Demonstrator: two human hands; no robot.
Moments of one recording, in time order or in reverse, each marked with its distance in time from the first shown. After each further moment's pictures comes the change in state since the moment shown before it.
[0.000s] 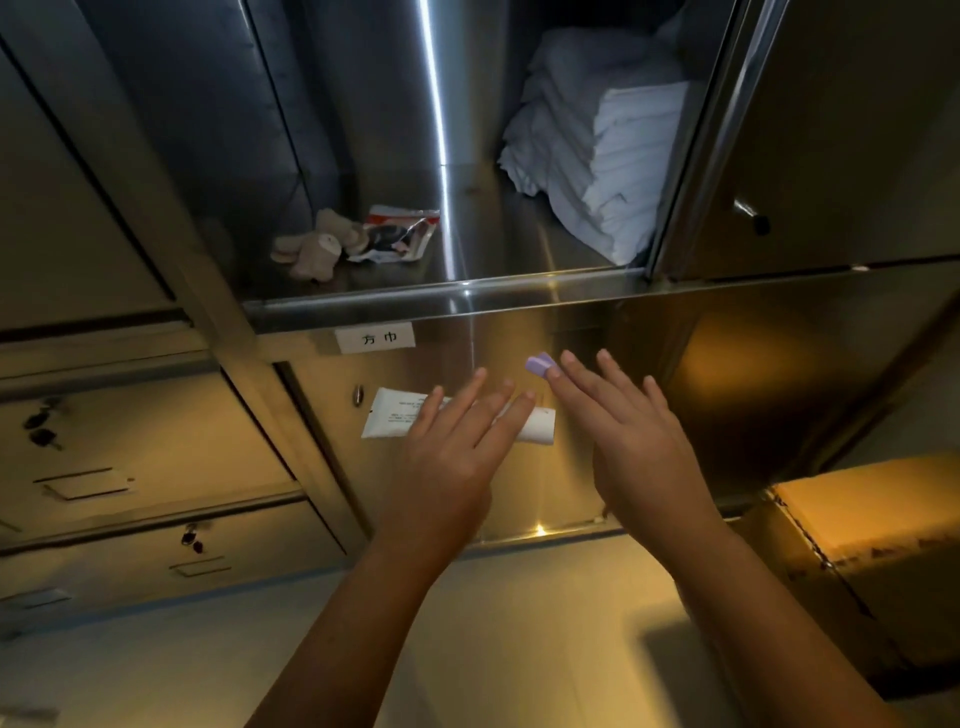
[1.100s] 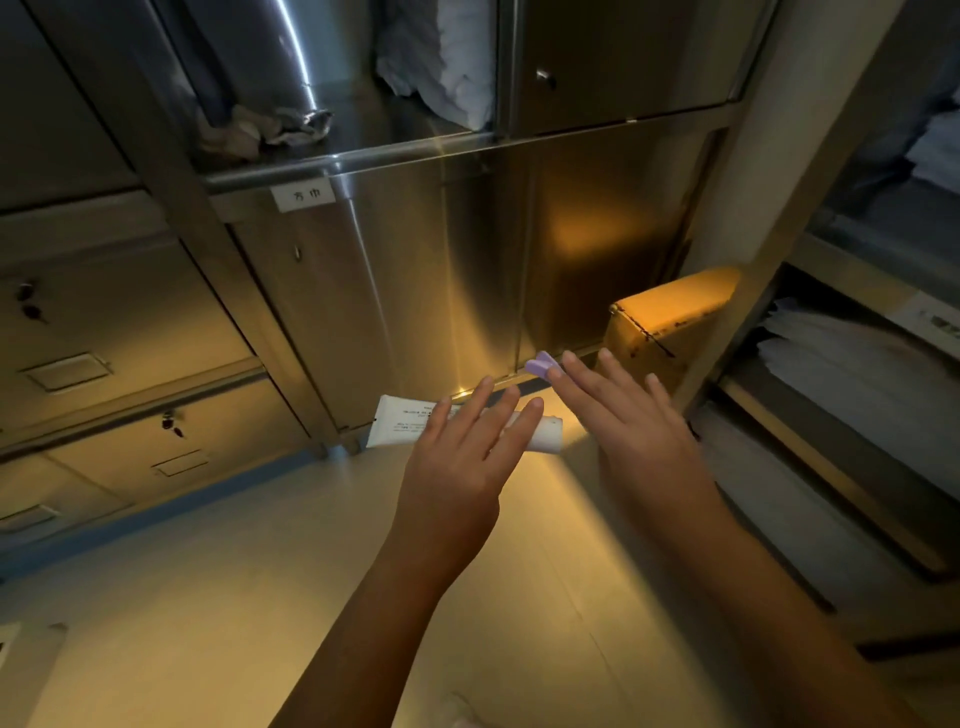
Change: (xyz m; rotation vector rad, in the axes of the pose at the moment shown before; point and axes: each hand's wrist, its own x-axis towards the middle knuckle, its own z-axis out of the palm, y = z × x) left_hand -0.269 0.219 -0.160 -0.160 -0.080 0.182; right_hand -0.358 -0.159 -0.145 -0.108 0.005 0.186
